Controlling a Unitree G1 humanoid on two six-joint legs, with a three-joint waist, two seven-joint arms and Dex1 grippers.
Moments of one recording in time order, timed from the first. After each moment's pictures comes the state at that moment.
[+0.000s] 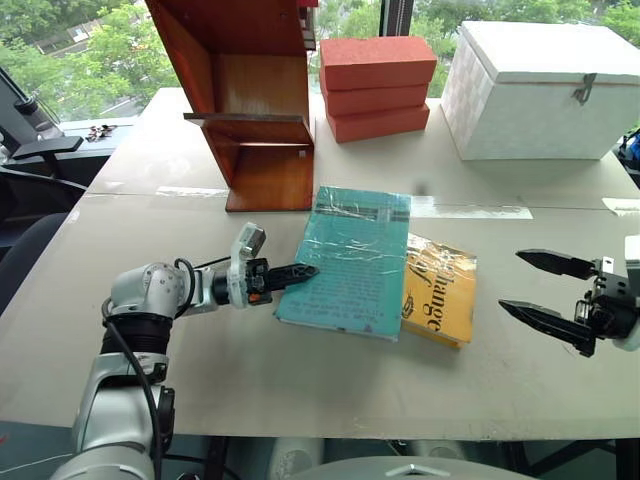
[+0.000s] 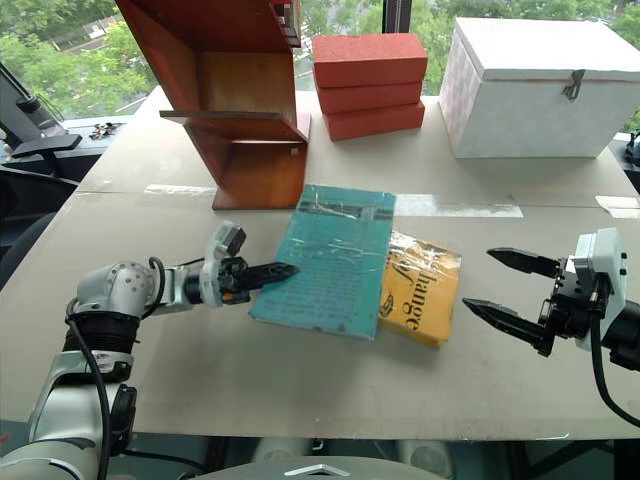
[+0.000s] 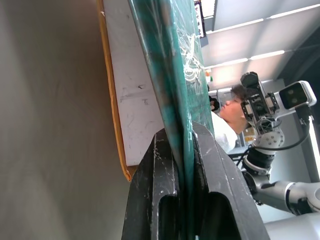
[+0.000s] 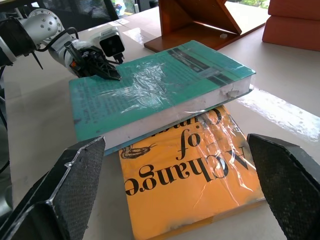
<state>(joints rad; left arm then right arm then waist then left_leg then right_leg) -0.53 0.63 0.12 0.38 -0.88 1.36 -1.09 0.21 -0.84 -0.55 -0.56 0.89 0.60 1.01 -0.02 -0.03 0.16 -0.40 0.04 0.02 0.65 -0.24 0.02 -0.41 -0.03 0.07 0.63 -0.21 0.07</state>
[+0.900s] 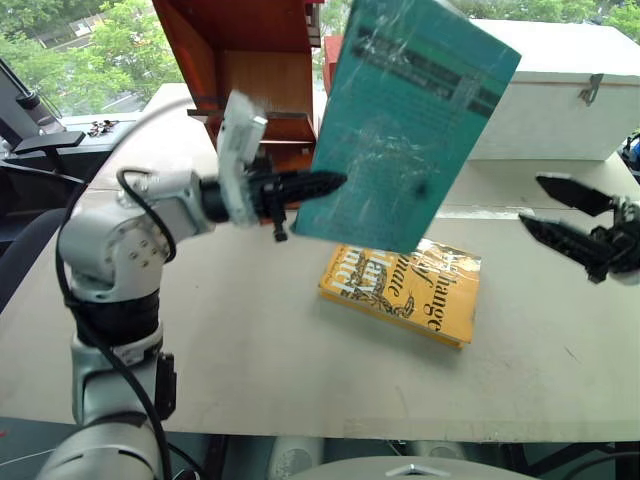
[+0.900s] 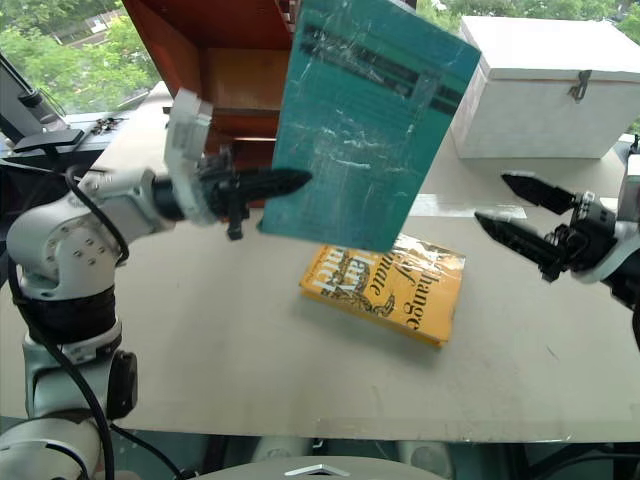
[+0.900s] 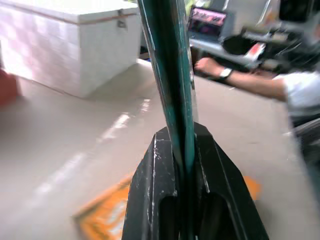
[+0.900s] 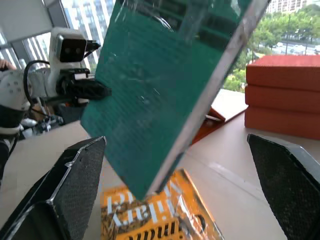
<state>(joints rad) -0.78 0.67 0.07 -0.28 -0.65 0.83 -0.91 -0.18 -0.79 -0.53 -0.38 1.17 0.68 0.82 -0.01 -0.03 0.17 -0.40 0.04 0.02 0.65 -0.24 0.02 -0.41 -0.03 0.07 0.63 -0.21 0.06</state>
